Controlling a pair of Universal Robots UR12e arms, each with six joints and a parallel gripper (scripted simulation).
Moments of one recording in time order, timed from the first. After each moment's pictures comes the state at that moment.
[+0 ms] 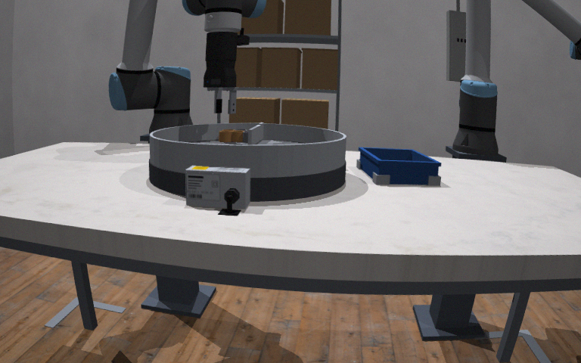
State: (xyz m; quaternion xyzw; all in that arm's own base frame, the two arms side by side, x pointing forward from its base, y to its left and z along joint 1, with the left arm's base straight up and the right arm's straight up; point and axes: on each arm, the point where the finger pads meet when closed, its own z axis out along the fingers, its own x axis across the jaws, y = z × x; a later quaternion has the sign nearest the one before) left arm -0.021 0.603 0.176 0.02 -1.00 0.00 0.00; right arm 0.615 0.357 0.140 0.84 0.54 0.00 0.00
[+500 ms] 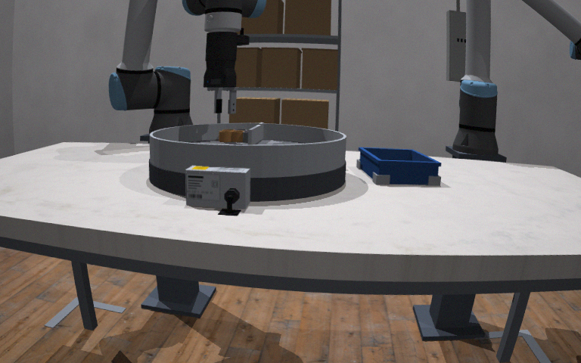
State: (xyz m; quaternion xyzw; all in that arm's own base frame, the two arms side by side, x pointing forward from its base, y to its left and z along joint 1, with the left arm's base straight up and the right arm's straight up) left arm -0.021 0.603 0.176 0.02 -1.00 0.00 0.00; right arm 0.615 0.357 0.140 0.84 0.54 0.00 0.00
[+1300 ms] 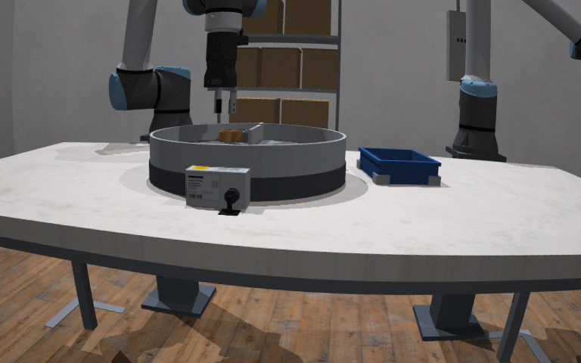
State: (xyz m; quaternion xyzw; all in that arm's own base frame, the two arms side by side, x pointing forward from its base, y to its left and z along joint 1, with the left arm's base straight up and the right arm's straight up) left arm -0.021 0.603 0.176 0.02 -1.00 0.00 0.00; right arm 0.615 0.357 0.140 0.83 0.56 0.00 0.00
